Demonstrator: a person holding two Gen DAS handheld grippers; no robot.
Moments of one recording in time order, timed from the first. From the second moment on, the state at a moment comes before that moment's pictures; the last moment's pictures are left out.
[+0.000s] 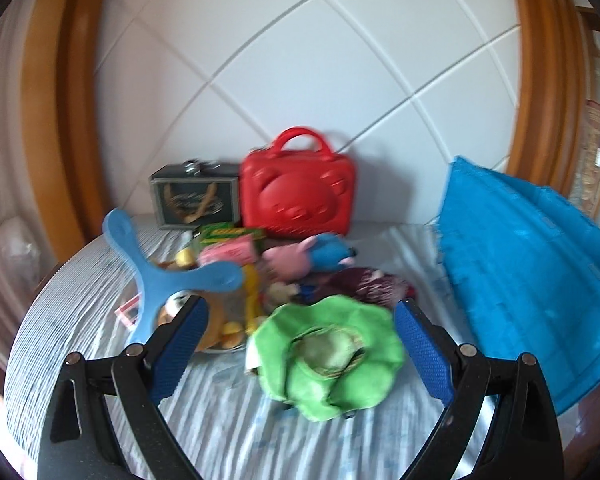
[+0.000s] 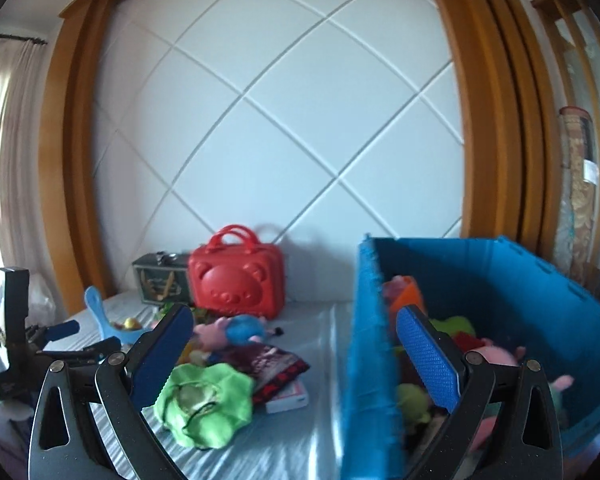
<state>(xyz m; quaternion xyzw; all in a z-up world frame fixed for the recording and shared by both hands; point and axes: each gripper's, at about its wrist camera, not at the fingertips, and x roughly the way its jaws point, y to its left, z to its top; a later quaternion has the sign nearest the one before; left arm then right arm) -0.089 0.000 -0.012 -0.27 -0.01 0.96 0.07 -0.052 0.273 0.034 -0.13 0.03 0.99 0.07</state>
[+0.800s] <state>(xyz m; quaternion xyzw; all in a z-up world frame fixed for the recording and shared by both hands) -0.157 -0.087 -0.171 -0.38 -0.03 0.92 -0.01 -0.218 0.216 -0.187 -0.37 0.12 0.92 0.06</state>
